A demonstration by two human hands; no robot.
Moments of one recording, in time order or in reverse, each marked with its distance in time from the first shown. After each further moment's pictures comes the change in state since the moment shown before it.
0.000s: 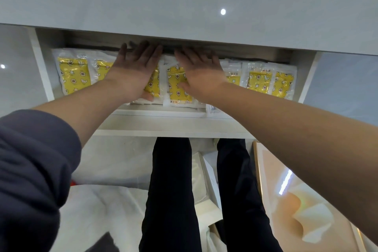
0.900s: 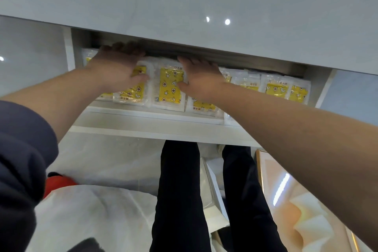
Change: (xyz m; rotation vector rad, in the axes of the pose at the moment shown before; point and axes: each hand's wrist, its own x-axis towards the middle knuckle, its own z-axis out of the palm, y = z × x) left_hand -0.026 -0.080 0.006 -0.200 -0.004 -0.118; right_hand 0.031 -0.046 -0.013 0.083 -0.079 -0.013
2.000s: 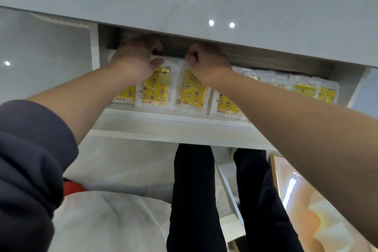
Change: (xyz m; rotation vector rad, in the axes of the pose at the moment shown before) left_hand 0.006 -0.011 -0.005 -0.416 0.115 -0.136; right_hand 0.047 -0.040 -0.003 0.282 0.145 0.207
